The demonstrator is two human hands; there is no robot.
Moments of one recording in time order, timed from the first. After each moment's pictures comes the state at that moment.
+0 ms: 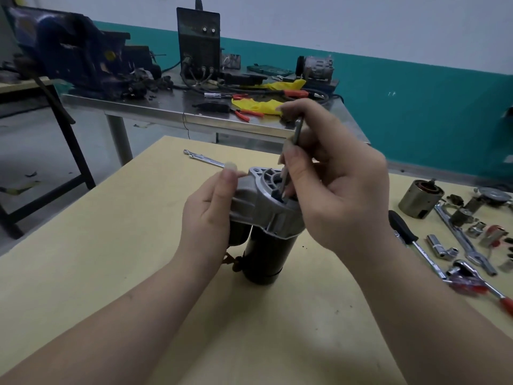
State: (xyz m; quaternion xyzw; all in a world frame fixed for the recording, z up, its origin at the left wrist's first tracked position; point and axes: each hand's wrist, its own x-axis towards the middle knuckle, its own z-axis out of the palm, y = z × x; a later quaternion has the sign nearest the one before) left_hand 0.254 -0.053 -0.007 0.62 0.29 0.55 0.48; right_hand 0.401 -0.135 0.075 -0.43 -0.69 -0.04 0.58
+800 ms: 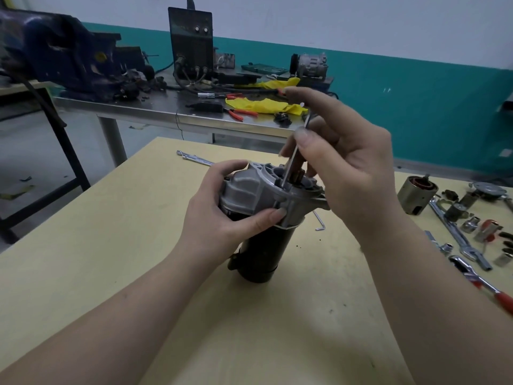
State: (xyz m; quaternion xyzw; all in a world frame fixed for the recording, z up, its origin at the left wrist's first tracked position) left_hand 0.260 -0.050 -0.008 0.71 0.23 0.53 0.41; right_hand 0.433 -0.131 0.088 -0.43 -0.67 0.05 0.60
